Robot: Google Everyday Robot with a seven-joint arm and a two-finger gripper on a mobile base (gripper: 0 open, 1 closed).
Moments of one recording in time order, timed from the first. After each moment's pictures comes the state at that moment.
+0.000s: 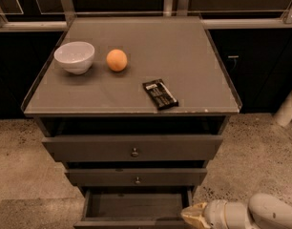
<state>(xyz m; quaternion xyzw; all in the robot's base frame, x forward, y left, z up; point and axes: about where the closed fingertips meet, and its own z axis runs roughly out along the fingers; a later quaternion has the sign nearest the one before) 0.367 -0.162 0.455 -0.37 0.82 0.32 0.30</state>
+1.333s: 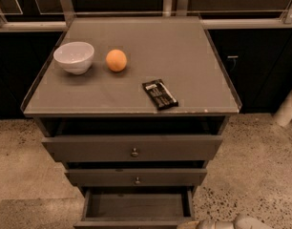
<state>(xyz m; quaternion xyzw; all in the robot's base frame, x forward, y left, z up) 0.366 -0.171 0.255 -0.23 0.83 0.43 0.25</state>
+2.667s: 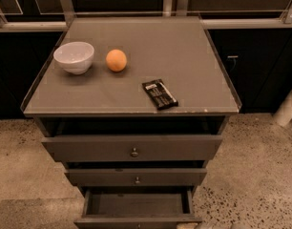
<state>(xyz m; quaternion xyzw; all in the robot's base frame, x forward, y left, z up) 0.392 -0.188 0.161 -0.13 0.85 0.44 0.27</state>
